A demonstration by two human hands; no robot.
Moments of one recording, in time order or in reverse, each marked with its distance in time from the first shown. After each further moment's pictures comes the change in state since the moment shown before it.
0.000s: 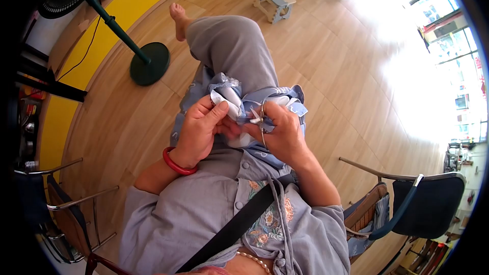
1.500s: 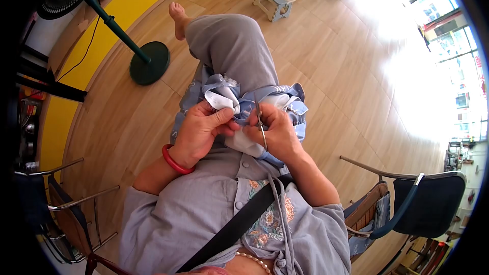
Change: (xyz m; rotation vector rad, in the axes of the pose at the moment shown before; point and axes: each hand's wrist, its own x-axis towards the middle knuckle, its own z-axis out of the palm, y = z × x) left_hand 0.000 -0.003 -0.008 -0.039 0.013 -0.112; right_hand -0.006 0.013 0.013 0.591 -0.177 0.333
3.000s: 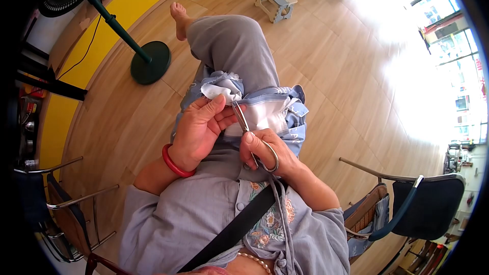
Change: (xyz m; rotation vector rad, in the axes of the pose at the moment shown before) left_hand 0.001 0.008 0.009 -0.280 0.007 0.035; right_hand -0.018 0.001 0.006 0.098 -0.331 0.193
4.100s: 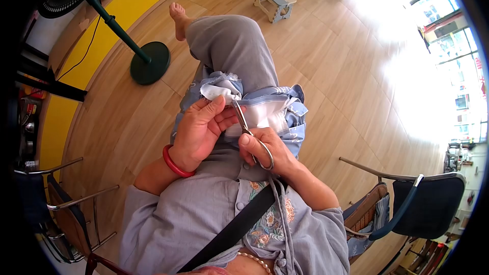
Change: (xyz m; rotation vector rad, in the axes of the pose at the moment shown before) left_hand 0.002 -0.005 -0.006 -0.015 -0.009 -0.009; right_hand 0.003 0.010 -0.002 -0.076 0.060 -0.037
